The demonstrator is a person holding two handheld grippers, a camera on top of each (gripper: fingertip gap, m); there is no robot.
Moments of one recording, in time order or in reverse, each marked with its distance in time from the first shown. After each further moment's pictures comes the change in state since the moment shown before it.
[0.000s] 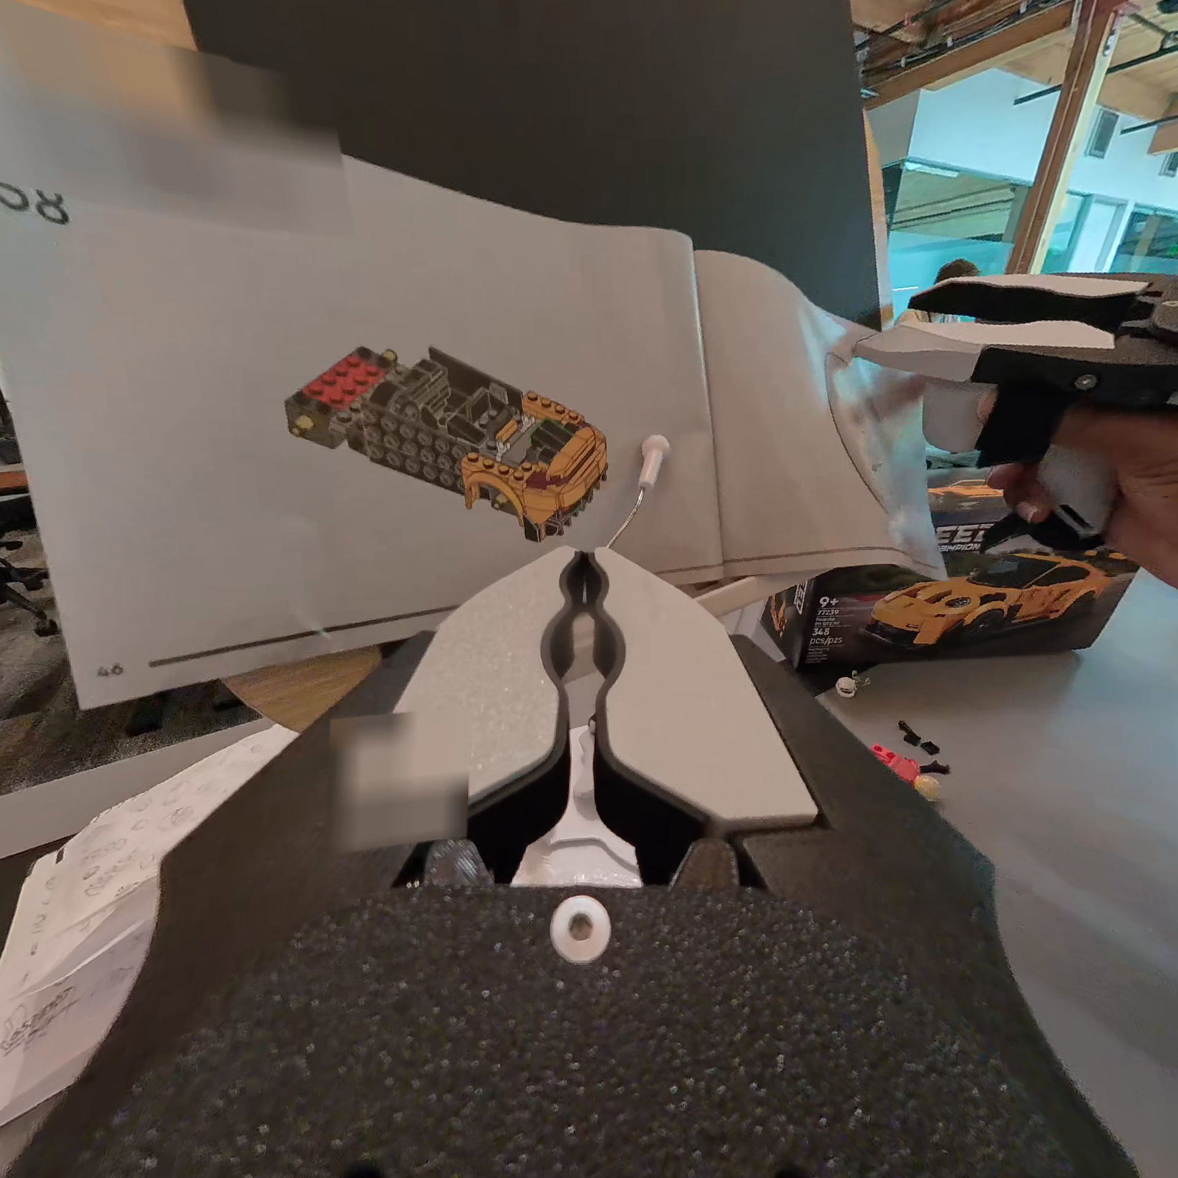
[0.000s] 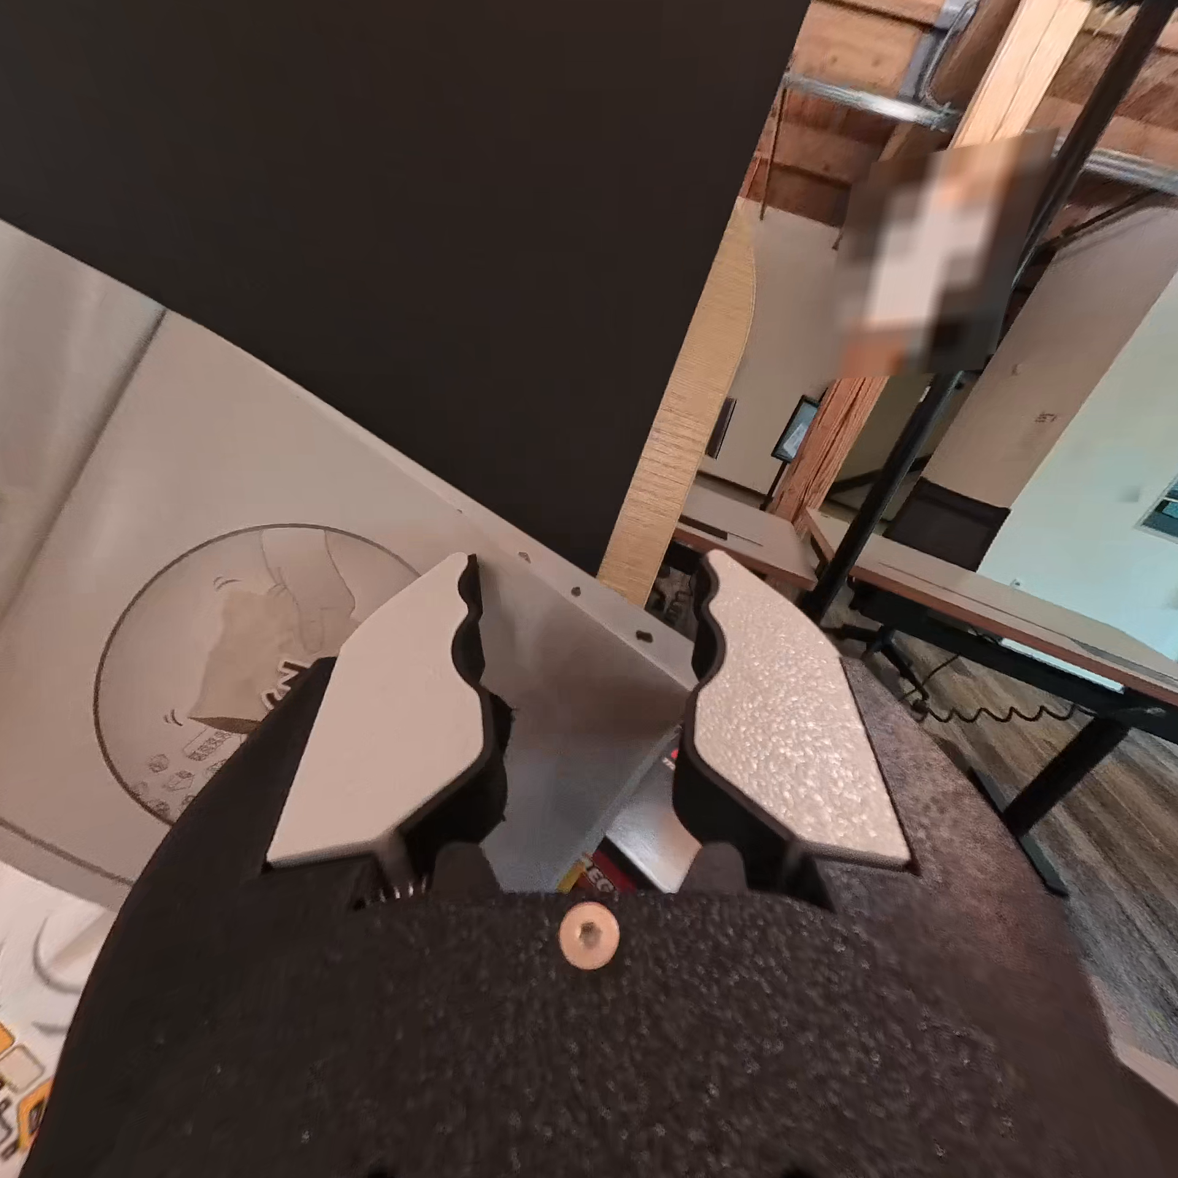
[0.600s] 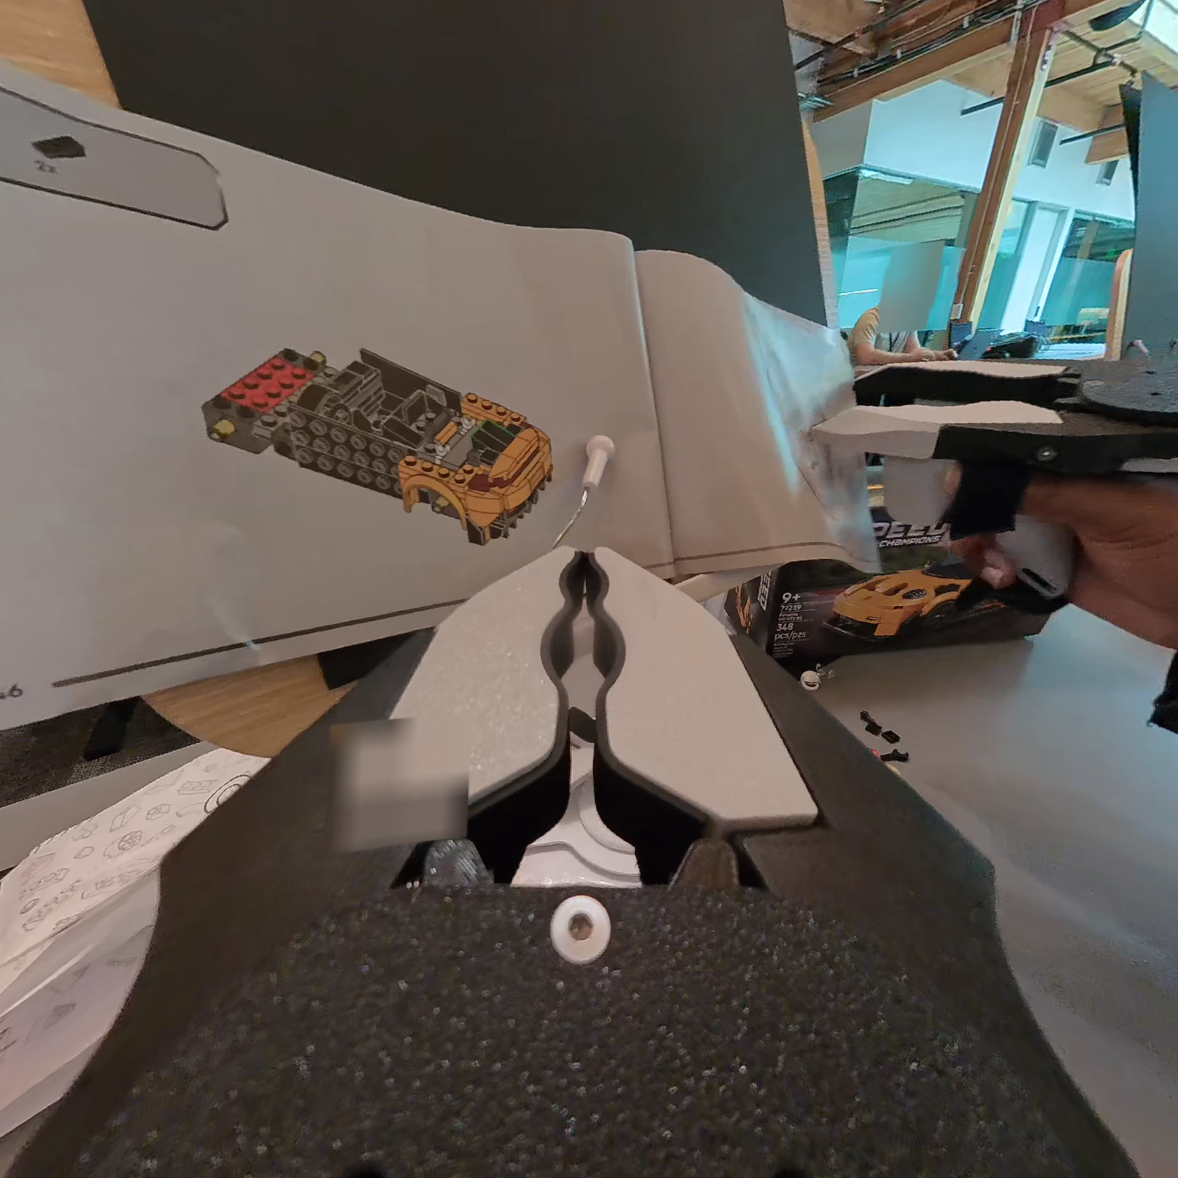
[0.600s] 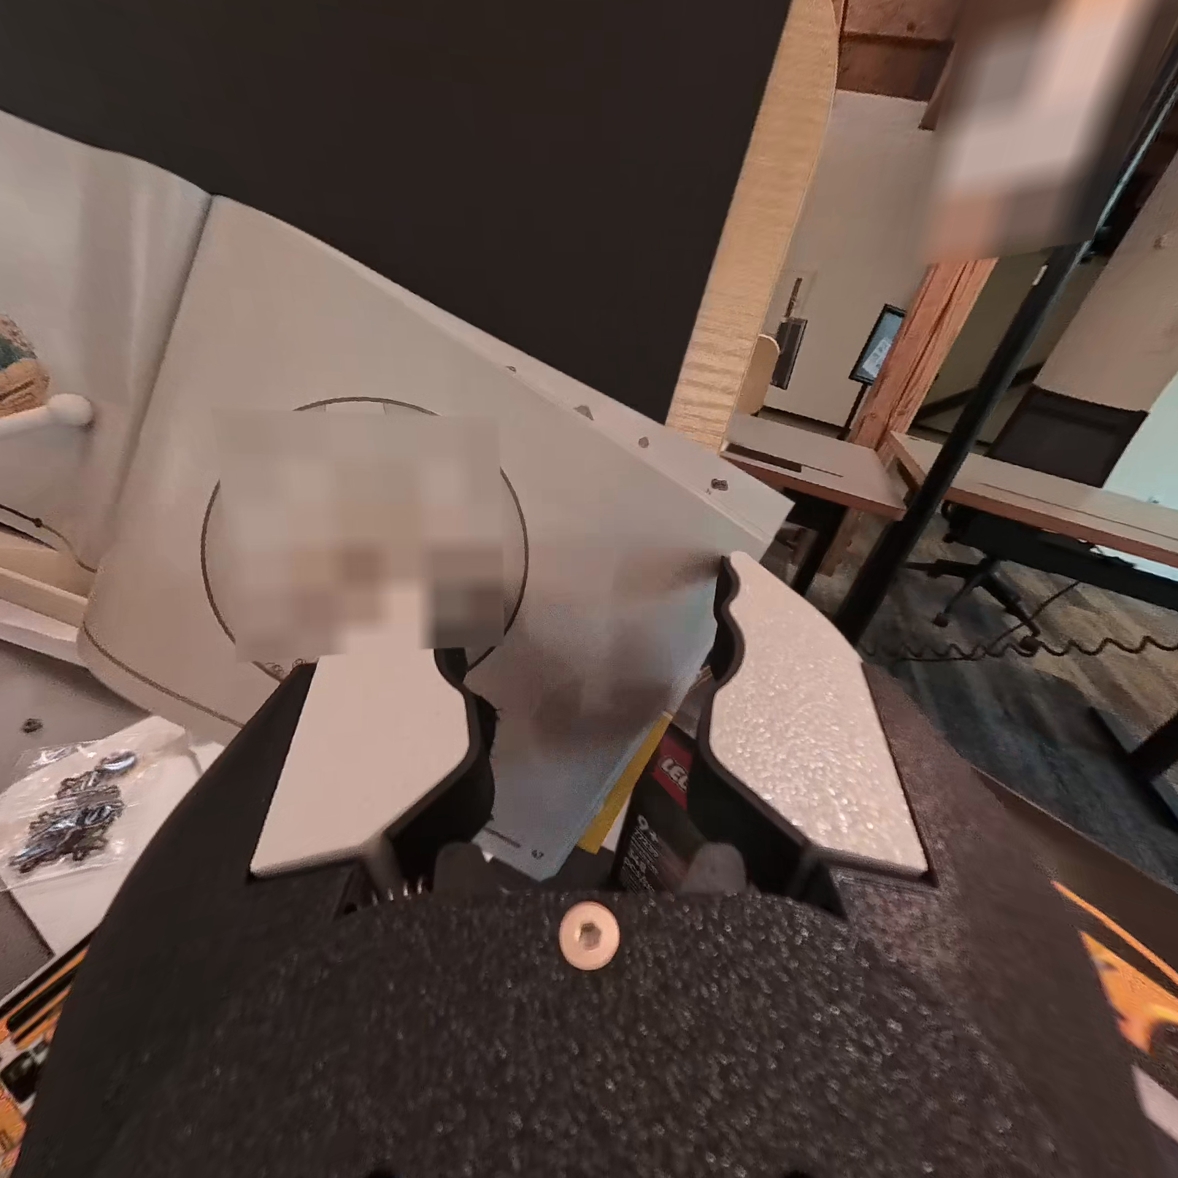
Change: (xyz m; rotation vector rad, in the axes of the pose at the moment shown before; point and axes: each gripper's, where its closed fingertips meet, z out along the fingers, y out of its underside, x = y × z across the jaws) left arm 0.018 -0.001 -0.001 0.007 0.053 0.004; right arm -0.021 0.035 -0.015 -0.087 -0.083 0.125
